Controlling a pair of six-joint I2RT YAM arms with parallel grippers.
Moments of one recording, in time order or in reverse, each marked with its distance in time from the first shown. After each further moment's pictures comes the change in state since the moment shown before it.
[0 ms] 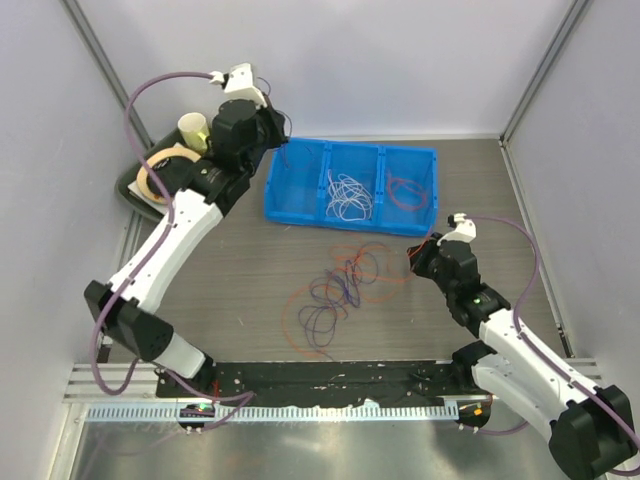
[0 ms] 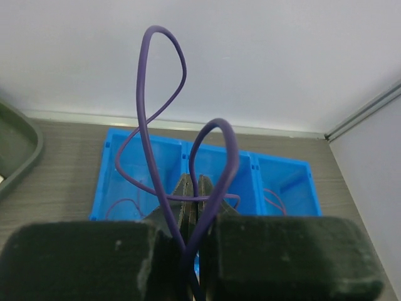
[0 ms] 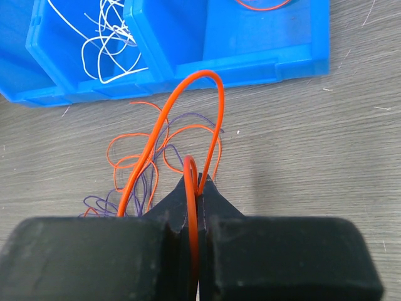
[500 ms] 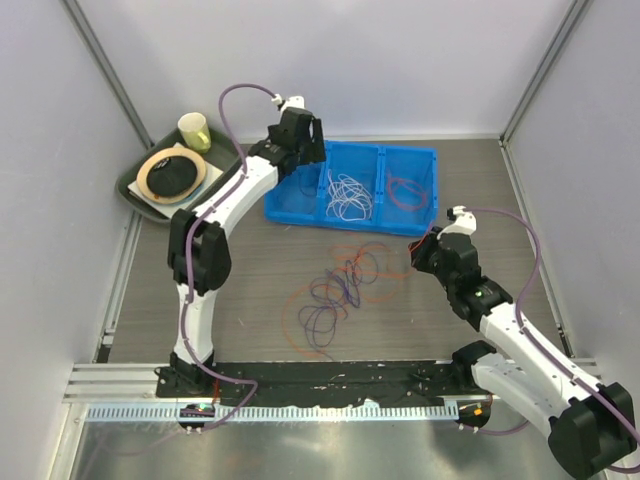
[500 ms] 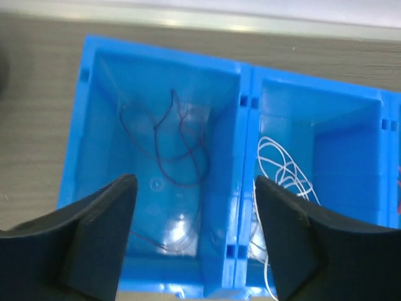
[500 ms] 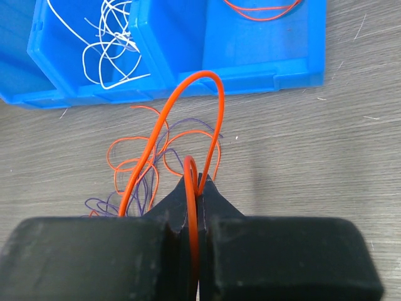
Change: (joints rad) left arm 0.039 0.595 0.291 -0.133 0.021 -0.006; right arm 0.000 0.026 0.076 -0.074 0.014 -0.026
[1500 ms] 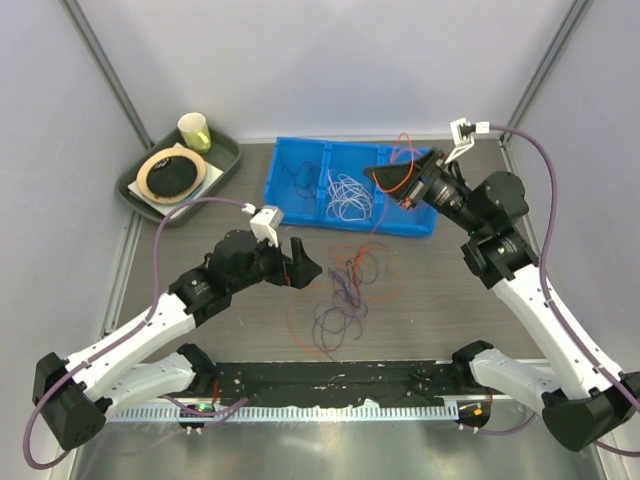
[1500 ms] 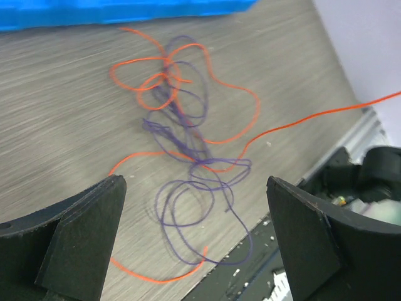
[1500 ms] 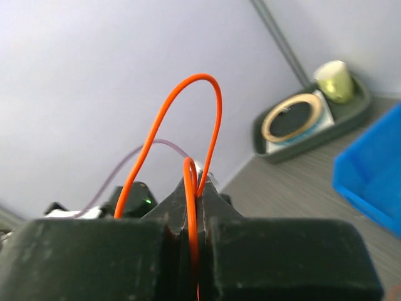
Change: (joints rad) left arm -0.258 -1.147 -1.214 0.161 0.343 -0.150; right arm 0.014 0.155 0.554 0.292 -0.675 0.219
